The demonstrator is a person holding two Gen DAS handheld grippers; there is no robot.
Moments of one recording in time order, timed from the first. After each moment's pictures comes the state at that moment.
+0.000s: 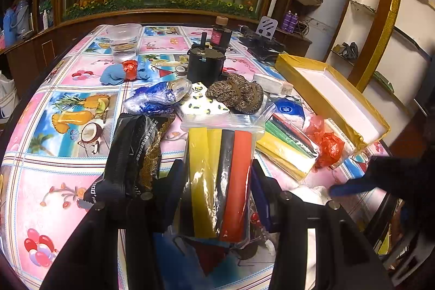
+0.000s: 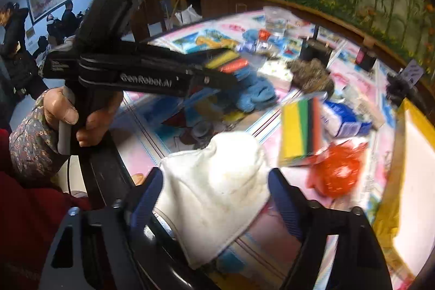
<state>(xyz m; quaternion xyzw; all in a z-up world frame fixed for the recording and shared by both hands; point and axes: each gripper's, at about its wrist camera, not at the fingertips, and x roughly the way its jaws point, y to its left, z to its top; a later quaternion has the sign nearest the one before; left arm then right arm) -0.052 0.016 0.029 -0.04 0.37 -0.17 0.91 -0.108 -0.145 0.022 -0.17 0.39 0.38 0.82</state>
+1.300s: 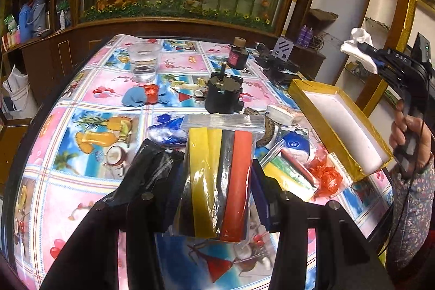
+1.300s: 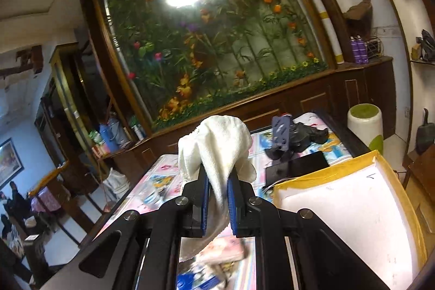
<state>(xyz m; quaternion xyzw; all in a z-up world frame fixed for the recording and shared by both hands) -0.038 0.024 0.071 -0.06 0.36 -0.13 0.92 0.026 -0.343 0.165 0.18 0.17 0.15 0.96</state>
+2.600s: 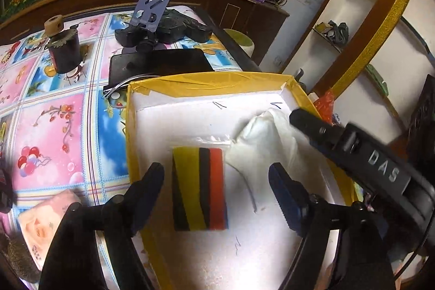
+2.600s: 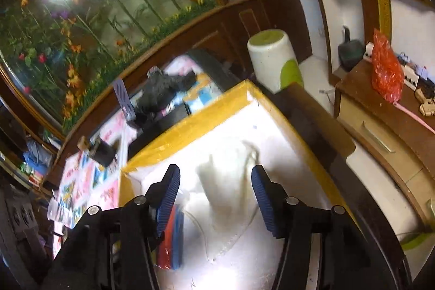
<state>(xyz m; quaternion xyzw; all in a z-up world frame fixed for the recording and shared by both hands) 0.158 -0.291 0.042 -0.05 0.46 -0.24 0.85 0.105 -0.488 0.066 0.28 0.33 -0.06 0.90</state>
